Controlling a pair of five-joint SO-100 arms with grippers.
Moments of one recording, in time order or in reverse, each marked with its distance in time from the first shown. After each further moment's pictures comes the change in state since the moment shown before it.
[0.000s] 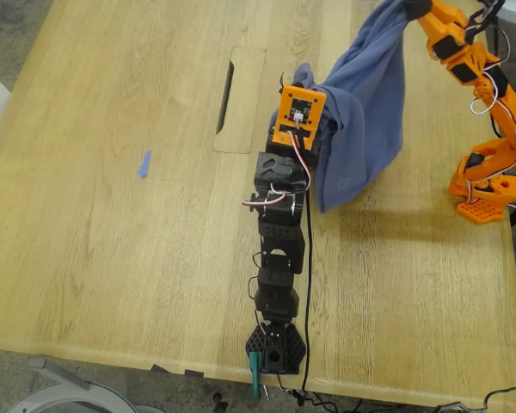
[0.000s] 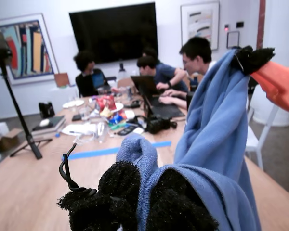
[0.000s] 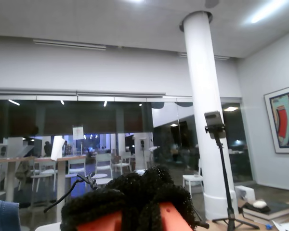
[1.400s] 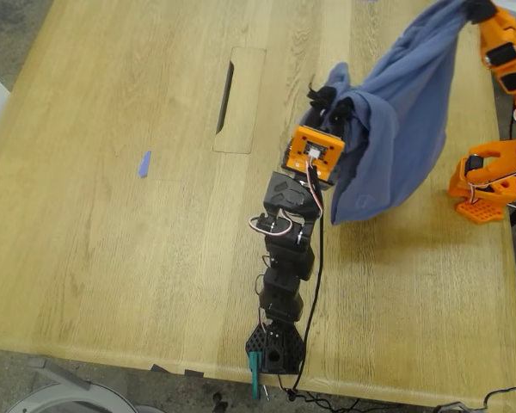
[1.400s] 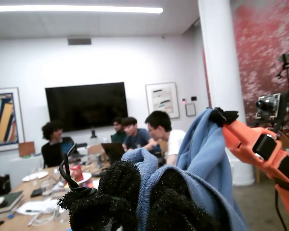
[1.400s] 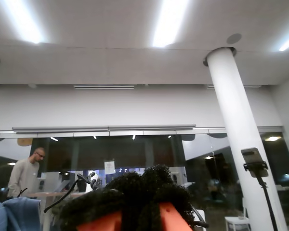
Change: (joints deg) arm 0 13.8 0.3 -13.0 -6.5 0.1; arm 1 -8.9 11.5 -4.3 6.0 0.3
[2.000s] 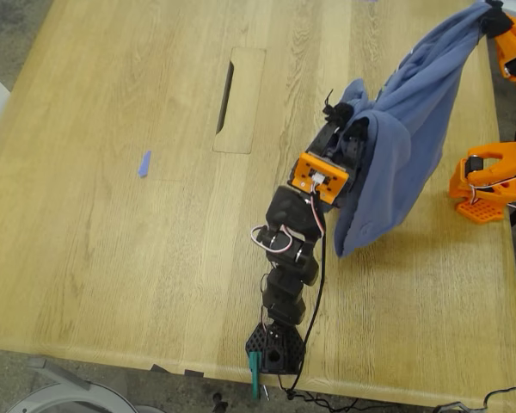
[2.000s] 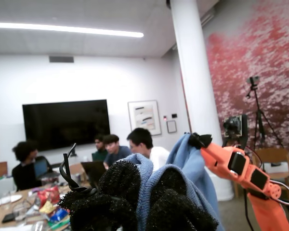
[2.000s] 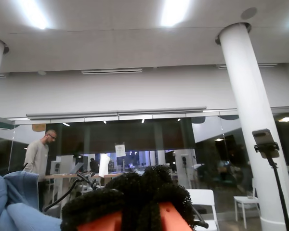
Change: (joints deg) arm 0 6.3 0.4 -6.8 2.9 0.7; arm 1 -2.5 4.2 -1.6 11.4 0.4
